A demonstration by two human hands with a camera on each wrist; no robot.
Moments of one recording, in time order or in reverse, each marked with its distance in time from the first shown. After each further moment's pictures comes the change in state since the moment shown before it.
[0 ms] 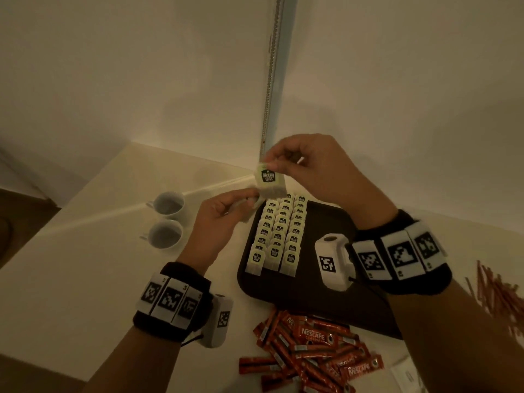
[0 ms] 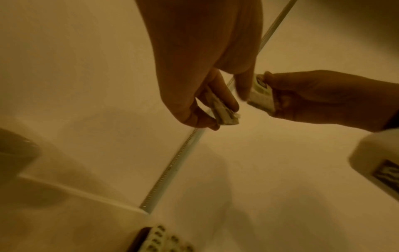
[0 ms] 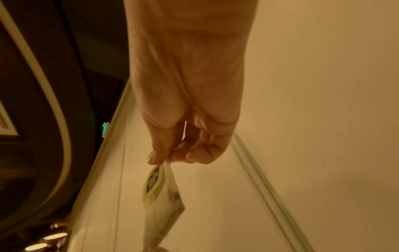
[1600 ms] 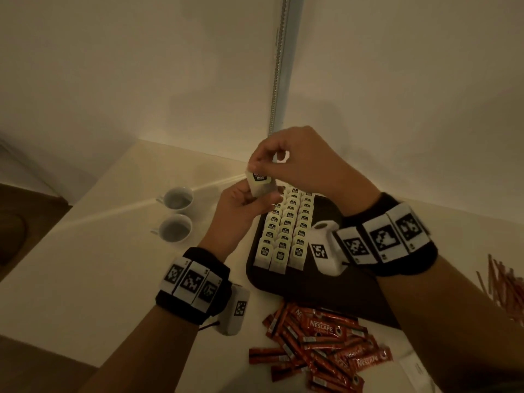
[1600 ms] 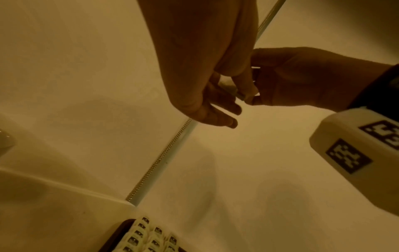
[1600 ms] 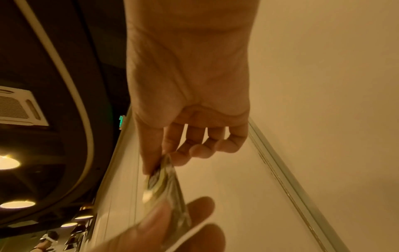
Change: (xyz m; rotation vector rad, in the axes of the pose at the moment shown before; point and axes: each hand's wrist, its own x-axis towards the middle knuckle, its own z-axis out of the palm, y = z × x) left_hand 0.000 0.006 0.015 -0.120 -0.081 -0.060; right_hand 0.013 -0.018 0.020 -0.080 -0.081 -0.061
